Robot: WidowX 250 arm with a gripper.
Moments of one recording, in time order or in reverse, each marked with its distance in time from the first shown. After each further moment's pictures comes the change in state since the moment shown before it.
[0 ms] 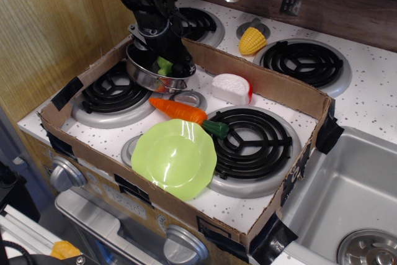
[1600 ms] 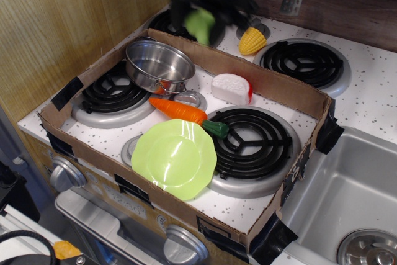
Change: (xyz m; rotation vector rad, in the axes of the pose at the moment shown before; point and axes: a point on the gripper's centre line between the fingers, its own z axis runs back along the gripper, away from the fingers) arm 0.011 -0.079 0.128 0.102 0.233 0.147
